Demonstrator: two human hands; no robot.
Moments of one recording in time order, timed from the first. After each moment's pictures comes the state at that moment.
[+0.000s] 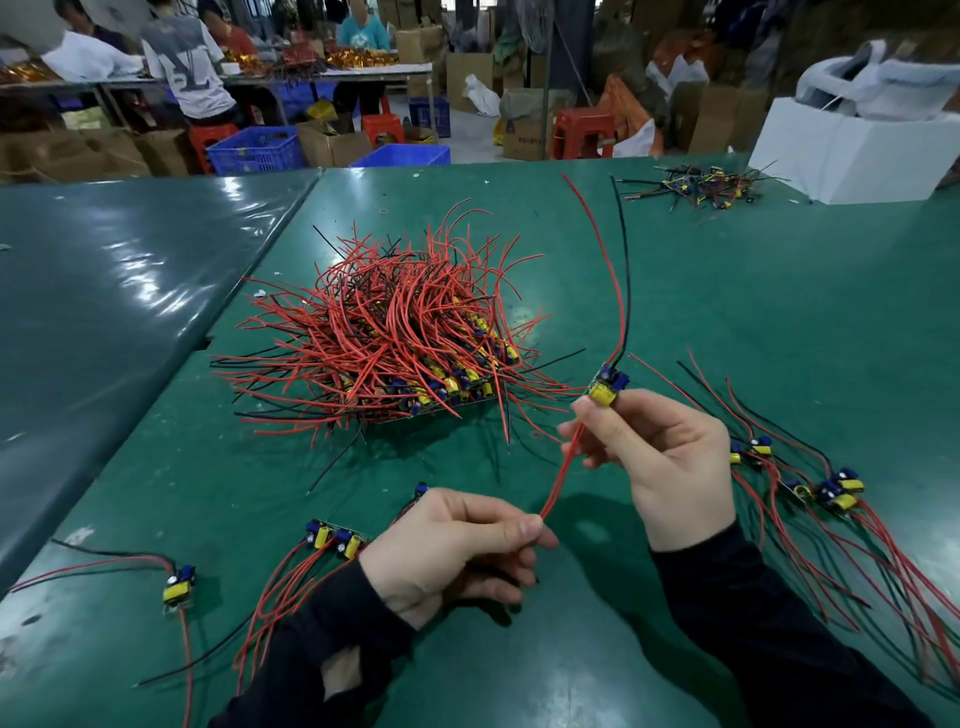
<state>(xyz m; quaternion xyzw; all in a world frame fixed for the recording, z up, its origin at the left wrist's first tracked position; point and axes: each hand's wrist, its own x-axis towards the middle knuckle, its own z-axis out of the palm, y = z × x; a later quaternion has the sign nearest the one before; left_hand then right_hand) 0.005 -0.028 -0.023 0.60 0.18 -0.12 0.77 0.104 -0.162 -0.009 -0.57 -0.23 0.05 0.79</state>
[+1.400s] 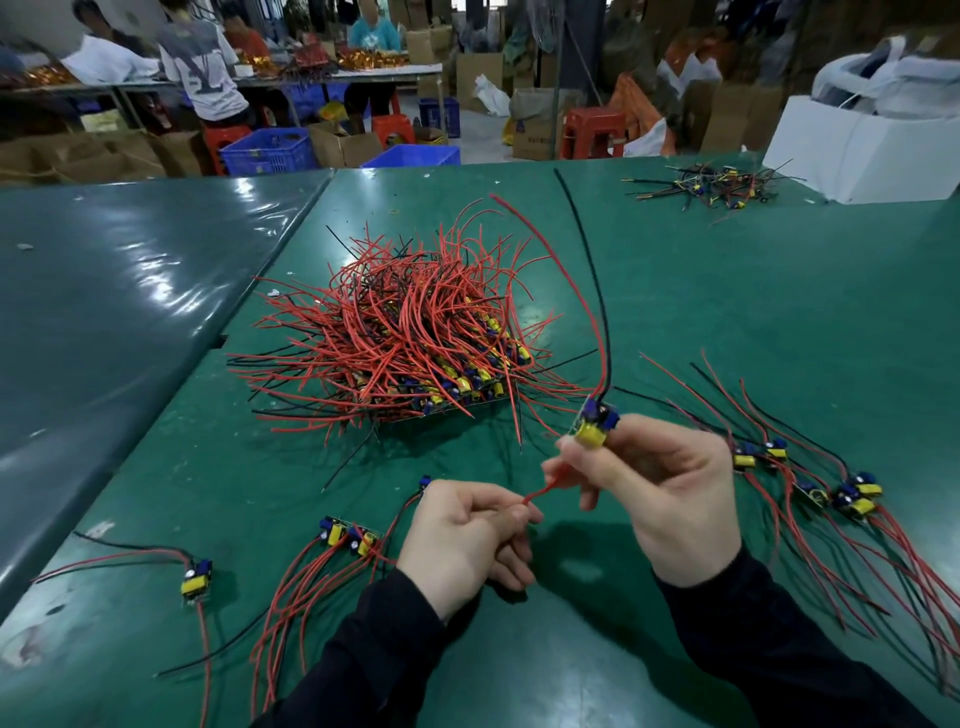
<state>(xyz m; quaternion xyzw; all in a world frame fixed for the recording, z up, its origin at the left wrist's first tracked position) 0.012 -0.038 -0.036 0.66 0.23 0.03 0.72 0.087 -0.164 -0.009 -0.56 -0.33 0.06 0.76</state>
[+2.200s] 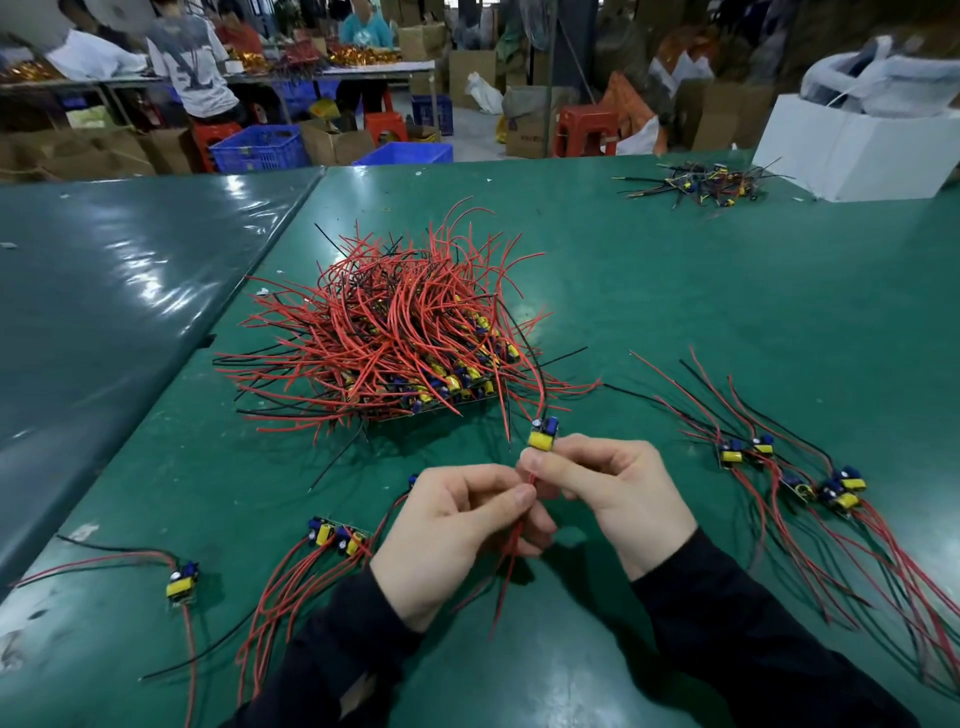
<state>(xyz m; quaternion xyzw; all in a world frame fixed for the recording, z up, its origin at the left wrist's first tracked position) 0.007 -0.038 -0.023 0.61 0.09 0.05 0.78 0.097 -0.155 -0.027 -0.62 -0.22 0.20 0.72</state>
